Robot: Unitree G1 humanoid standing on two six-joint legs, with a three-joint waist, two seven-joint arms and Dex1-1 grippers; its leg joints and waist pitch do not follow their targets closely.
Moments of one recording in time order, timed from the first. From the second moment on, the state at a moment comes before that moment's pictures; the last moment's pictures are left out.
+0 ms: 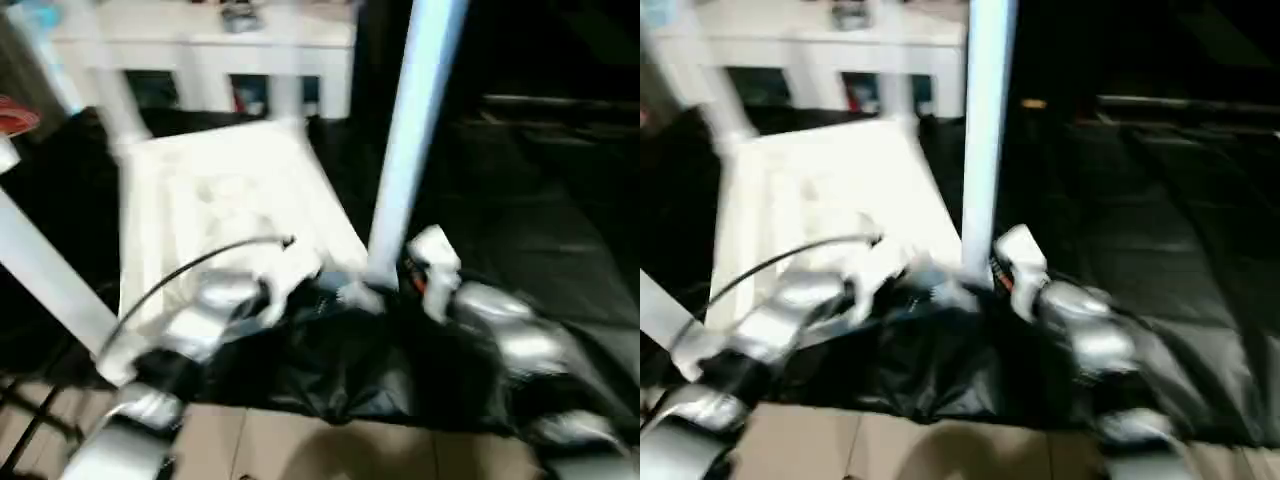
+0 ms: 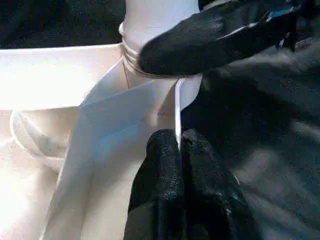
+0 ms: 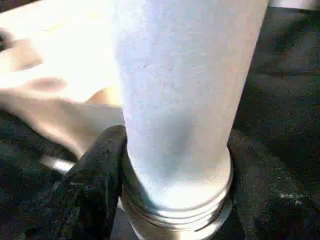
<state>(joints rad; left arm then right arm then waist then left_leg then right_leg) -0.63 0.16 -0.25 0.66 0.05 0.15 -0.82 -0.55 -0.14 0.04 0.70 0.08 0.06 0.54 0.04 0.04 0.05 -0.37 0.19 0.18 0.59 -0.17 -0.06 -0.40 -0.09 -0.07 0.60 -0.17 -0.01</state>
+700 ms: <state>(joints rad) -0.59 0.22 -0.27 0.59 0.03 0.10 -0.99 -0.53 -0.26 0.12 0.68 0.07 -0.01 0.84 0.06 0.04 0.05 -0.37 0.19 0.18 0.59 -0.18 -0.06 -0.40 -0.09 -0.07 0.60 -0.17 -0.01</state>
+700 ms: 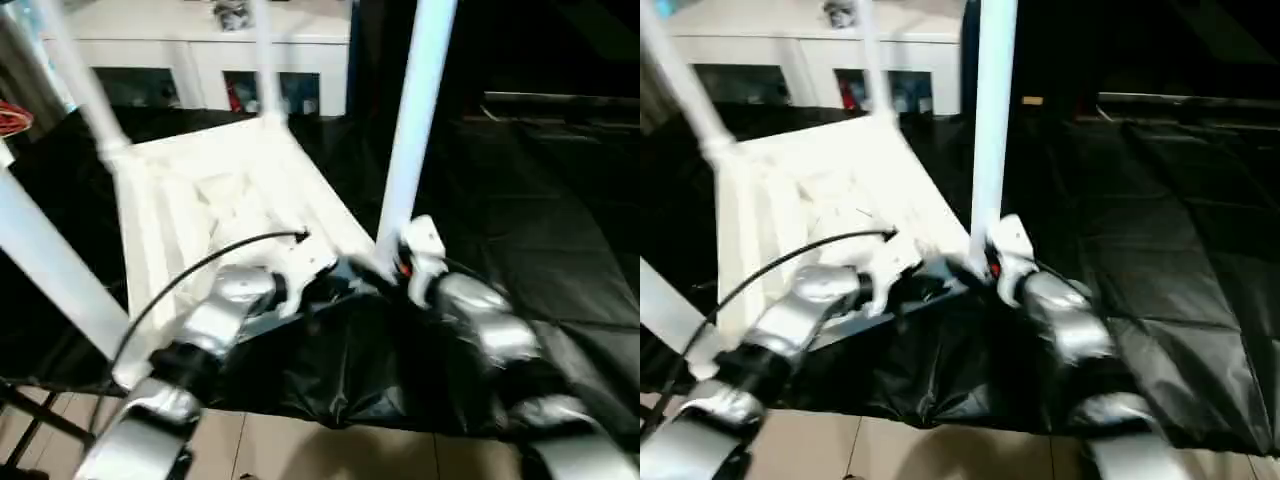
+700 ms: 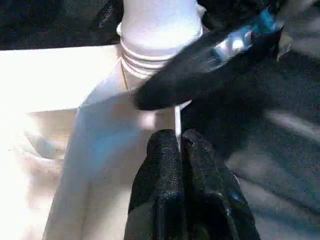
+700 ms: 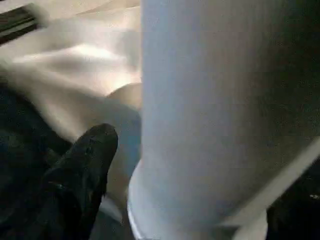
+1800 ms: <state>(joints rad) -0.54 0.28 -0.27 0.54 0.00 0.10 -1.10 -0.47 -0.29 0.13 0.56 0.12 0.07 0.99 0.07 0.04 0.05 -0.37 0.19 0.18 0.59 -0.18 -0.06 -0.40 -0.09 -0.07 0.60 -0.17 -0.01</state>
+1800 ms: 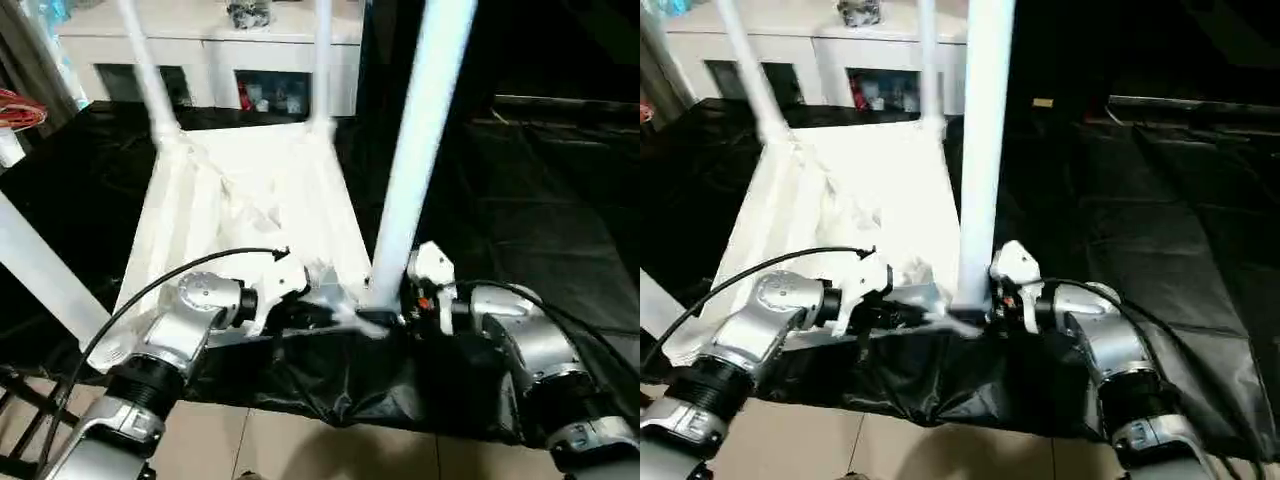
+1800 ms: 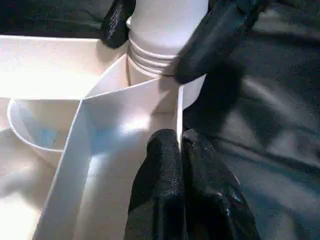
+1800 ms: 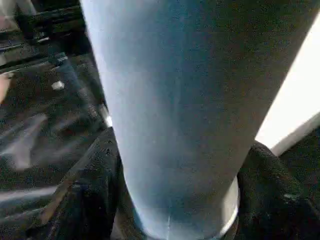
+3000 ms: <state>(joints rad) -0.54 0.29 -0.27 0.53 -0.01 0.10 -1.12 -0.48 -0.33 0.14 0.57 0.12 0.03 1.06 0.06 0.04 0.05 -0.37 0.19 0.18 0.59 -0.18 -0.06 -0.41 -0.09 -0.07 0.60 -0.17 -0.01</state>
